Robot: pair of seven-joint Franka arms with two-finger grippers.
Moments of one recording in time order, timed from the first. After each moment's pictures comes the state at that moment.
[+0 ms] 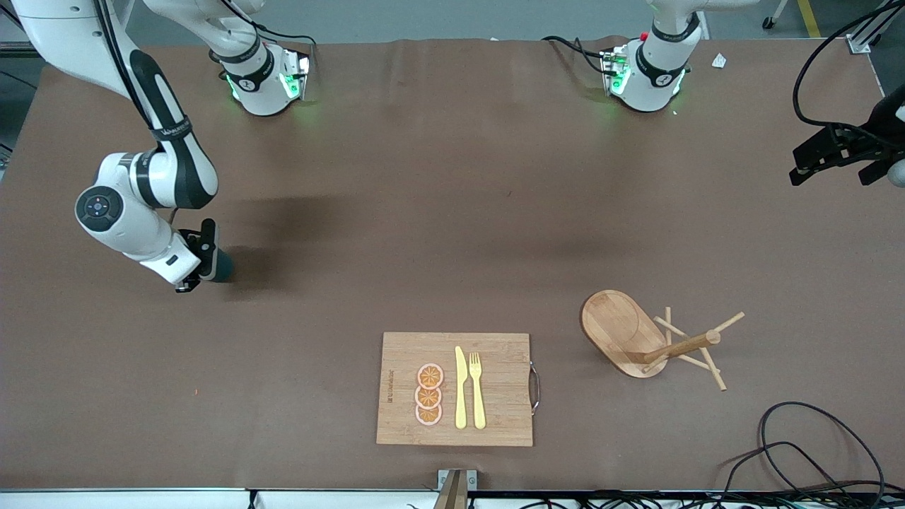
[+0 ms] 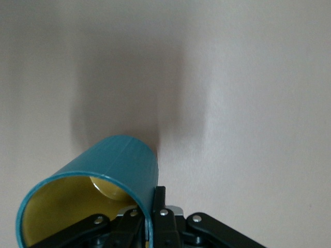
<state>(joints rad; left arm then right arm) -0.05 -0.01 0.00 -1.49 0.01 1.53 -0.03 0.02 0.31 -0.08 -2.21 -0.12 2.52 -1.64</state>
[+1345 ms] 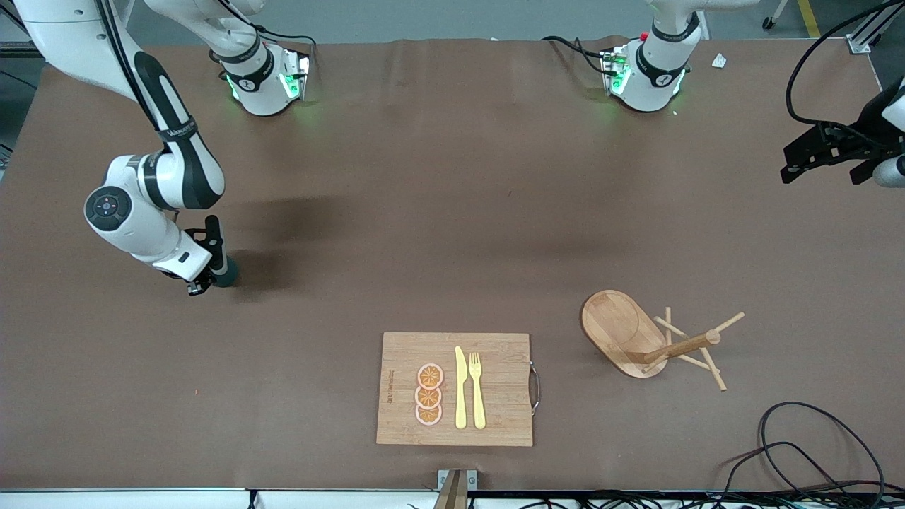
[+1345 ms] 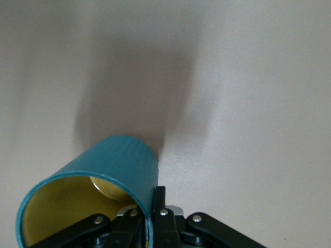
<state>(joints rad) -0.06 0.00 -0.02 -1.48 0.00 1.50 -0.03 -0.02 0.32 -0.03 -2.21 -0.12 2.56 -1.79</state>
